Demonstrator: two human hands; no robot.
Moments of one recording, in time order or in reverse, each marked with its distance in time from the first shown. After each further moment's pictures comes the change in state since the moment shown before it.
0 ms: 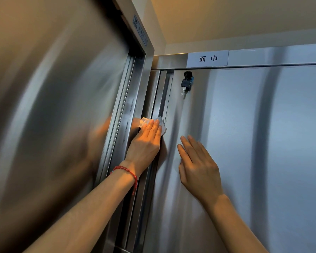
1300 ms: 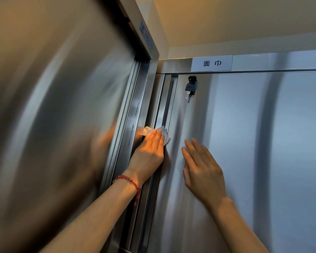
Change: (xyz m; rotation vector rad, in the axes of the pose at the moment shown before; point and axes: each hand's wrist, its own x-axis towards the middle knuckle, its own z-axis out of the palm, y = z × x) left_hand -0.019 0.005 0.005 -0.002 -0.034 0.036; right_hand 0.002 -0.001 -0.002 -0.019 0.001 -0.001
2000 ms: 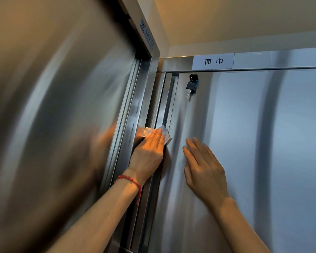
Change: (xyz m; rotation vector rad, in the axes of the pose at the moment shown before) left_hand 0.005 -0.002 -0.010 -0.097 0.079 -0.069; right_hand 0.001 0.000 0.001 0.032 -0.001 0.013
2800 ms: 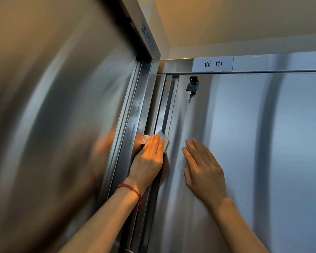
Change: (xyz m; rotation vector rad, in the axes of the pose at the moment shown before) left_hand -0.018 0.011 0.005 -0.022 -0.112 -0.028; right_hand -0.001 0.000 0.000 -0.013 0.008 -0.011
